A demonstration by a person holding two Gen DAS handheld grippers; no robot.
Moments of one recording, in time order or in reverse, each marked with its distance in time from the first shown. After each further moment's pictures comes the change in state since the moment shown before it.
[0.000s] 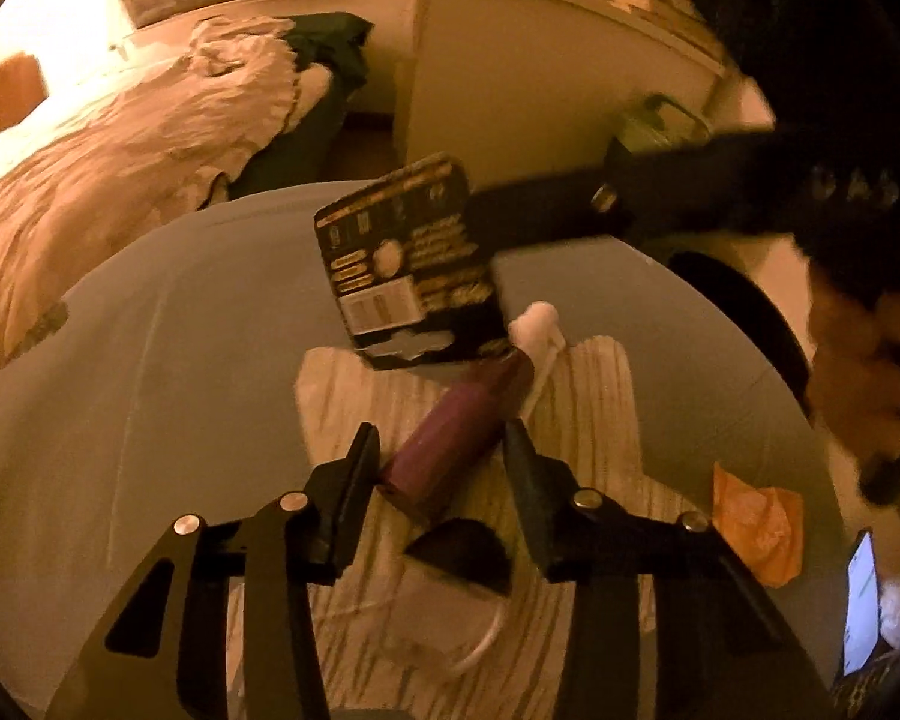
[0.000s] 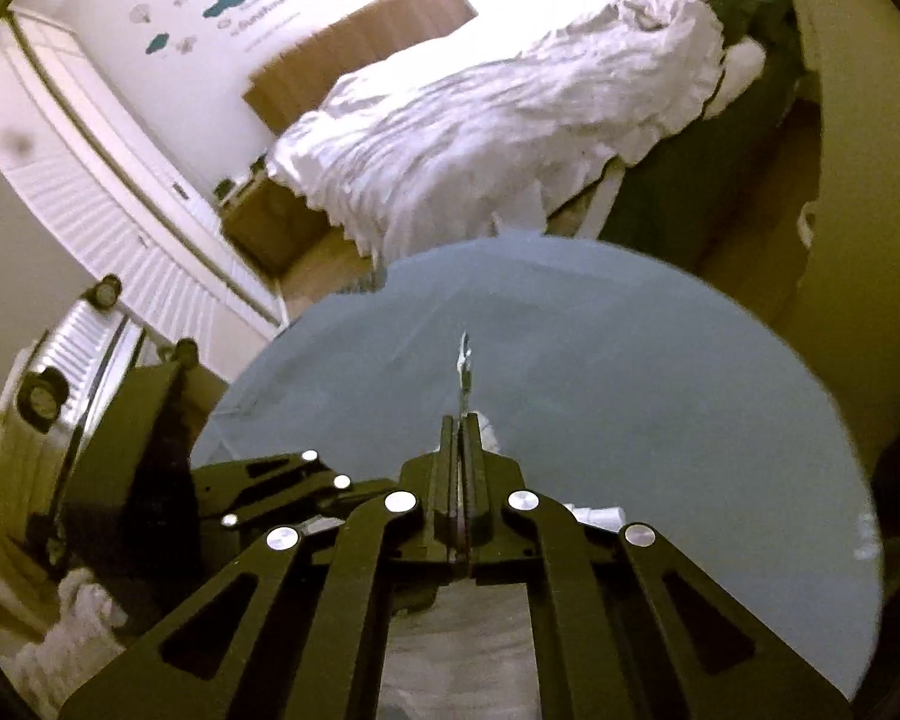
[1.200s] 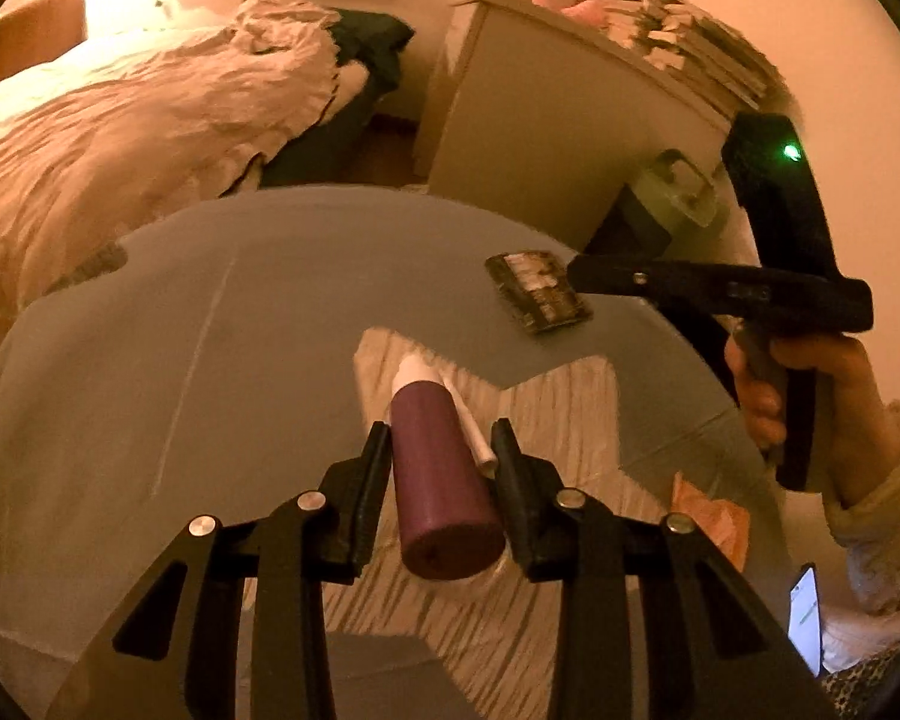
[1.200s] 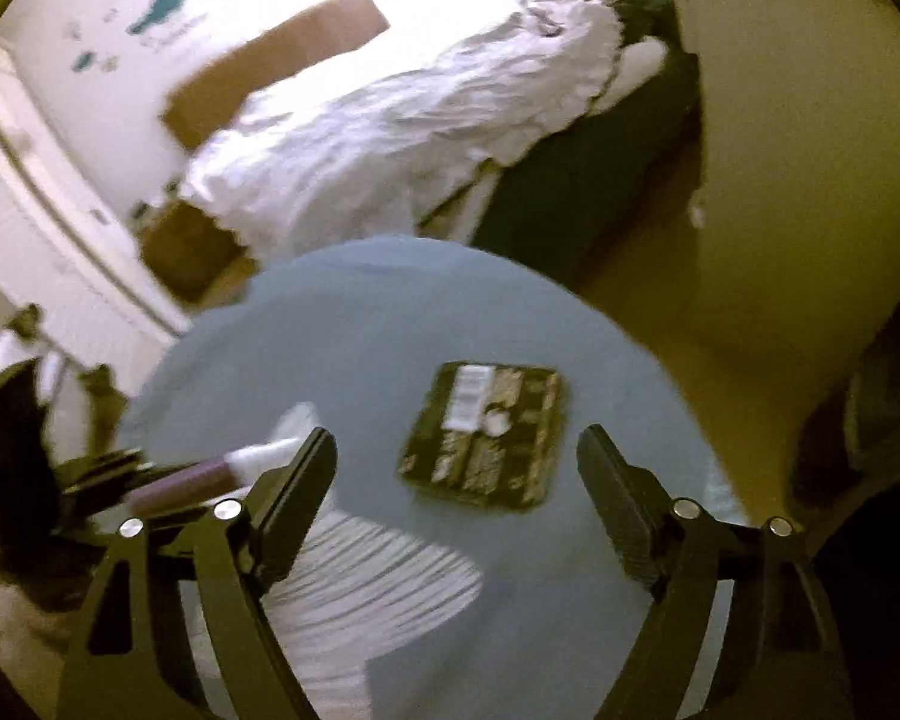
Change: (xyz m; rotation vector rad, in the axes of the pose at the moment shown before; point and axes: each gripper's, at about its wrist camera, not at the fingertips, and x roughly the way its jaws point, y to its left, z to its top) left arm -0.036 0.030 -0.016 -0.184 -0.029 -0.046; right arm -0.002 -0.058 -0.019 0.074 -0.008 -0.227
